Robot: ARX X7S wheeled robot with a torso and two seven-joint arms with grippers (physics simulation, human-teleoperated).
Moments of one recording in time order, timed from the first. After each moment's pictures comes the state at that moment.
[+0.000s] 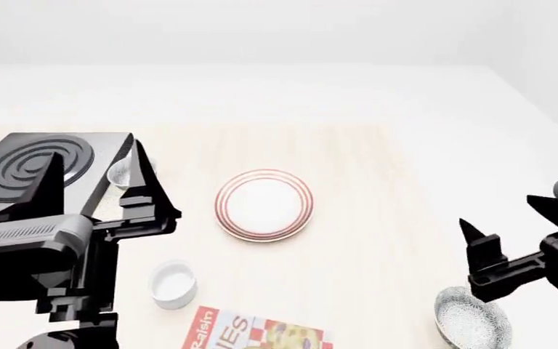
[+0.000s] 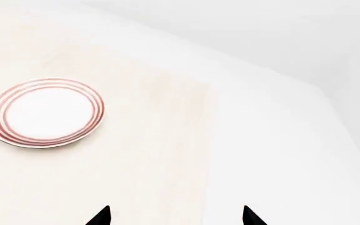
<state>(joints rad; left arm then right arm) -0.15 -0.24 0.05 0.61 -0.39 -0.17 -0.29 0.48 1.08 0.24 -0.66 1.54 1.30 0.50</state>
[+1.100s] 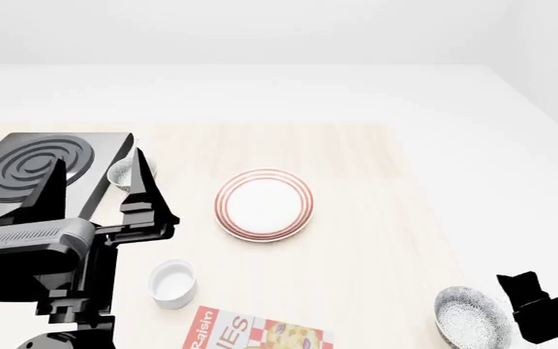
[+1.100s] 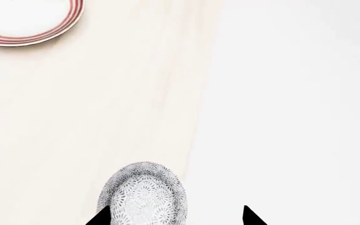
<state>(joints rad) -0.13 -0.28 0.05 0.56 -0.41 -0.13 -0.28 0.60 1.31 -0.03 -0.40 1.75 1.40 0.49</state>
